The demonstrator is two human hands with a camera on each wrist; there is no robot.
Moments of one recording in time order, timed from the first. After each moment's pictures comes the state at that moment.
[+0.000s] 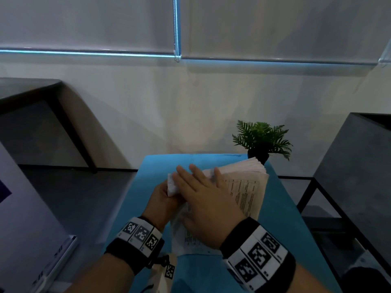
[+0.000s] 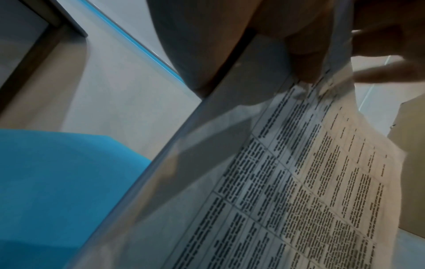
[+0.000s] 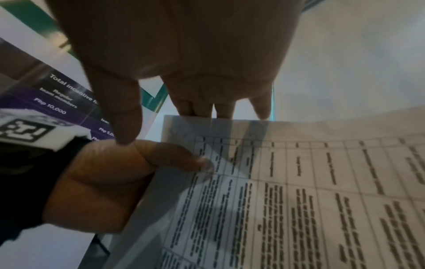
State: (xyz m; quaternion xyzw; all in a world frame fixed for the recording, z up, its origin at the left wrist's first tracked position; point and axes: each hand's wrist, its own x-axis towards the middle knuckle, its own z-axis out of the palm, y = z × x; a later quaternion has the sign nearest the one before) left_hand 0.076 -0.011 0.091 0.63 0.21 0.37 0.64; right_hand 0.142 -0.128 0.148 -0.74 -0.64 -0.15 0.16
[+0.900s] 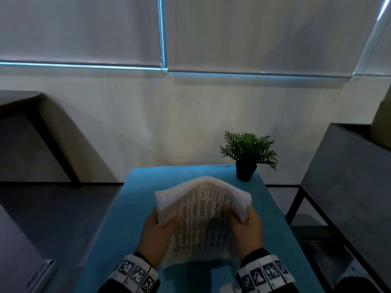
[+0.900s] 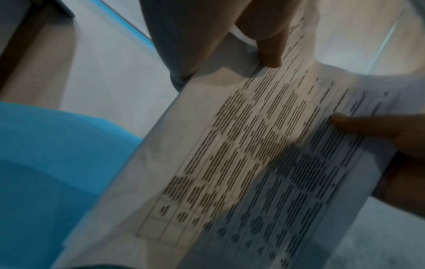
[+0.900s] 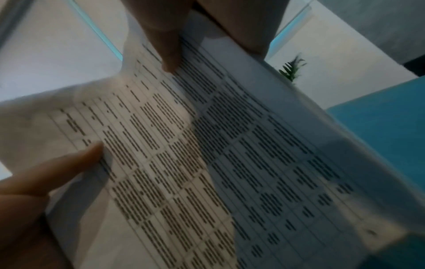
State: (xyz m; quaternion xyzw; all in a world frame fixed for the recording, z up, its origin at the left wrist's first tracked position) left_hand 0.088 -0.025 0.053 0.60 0.27 0.40 0.64; right_hand 0.222 -0.156 0.077 -0.61 -0.24 0.11 0.74
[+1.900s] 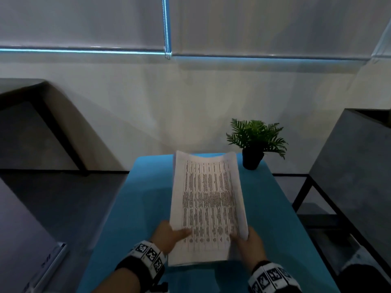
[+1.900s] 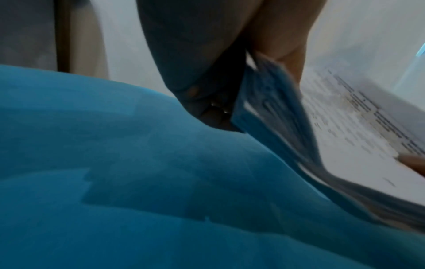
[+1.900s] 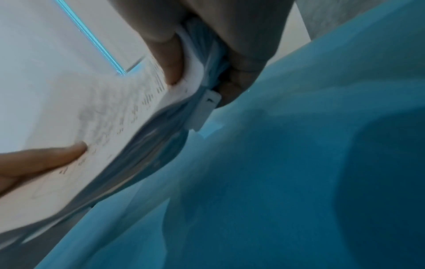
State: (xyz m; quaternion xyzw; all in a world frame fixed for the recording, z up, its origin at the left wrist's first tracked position) left_hand 0.094 0.007 -0.044 0.66 0.36 0.15 0.64; right_hand 0.232 -0.177 -0.015 -0.76 -0.14 0.28 0.57
